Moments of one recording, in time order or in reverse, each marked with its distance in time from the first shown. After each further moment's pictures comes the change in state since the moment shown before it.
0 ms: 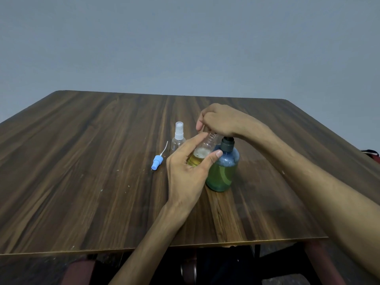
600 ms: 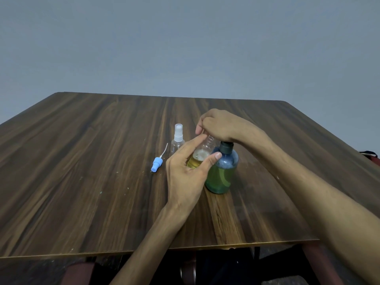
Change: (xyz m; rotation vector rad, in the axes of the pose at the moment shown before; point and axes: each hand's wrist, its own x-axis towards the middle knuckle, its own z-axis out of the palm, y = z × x) left_hand 0.001 0.001 -0.001 -0.010 -0.014 -0.005; right_hand 0.000 -0.001 0.004 -0.019 -0.035 0.014
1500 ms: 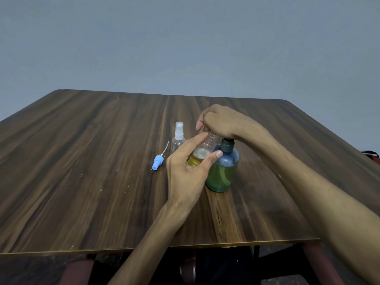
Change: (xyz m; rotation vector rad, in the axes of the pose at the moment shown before) left_hand 0.000 0.001 0.000 -0.005 -0.019 -0.017; right_hand -0.003 -0.004 -0.005 0.012 0.009 -0.012
